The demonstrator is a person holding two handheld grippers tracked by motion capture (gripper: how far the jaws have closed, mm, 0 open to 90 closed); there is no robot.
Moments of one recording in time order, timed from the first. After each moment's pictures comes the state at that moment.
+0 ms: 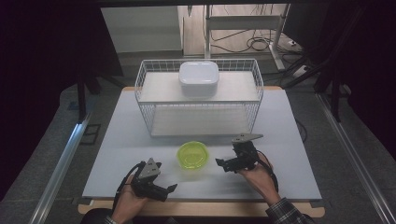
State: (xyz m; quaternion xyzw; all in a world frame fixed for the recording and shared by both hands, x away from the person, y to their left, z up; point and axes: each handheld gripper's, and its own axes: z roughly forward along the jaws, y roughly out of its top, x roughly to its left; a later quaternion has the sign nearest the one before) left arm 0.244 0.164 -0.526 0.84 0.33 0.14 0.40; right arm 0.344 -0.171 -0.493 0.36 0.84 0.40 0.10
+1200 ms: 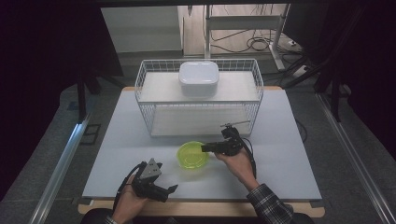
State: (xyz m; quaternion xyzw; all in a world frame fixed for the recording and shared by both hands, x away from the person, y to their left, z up) left arm 0.244 0.161 -0.527 0.85 0.33 0.14 0.40; right arm 0.388 -0.130 -0.498 0.44 0.79 0.43 -0.09
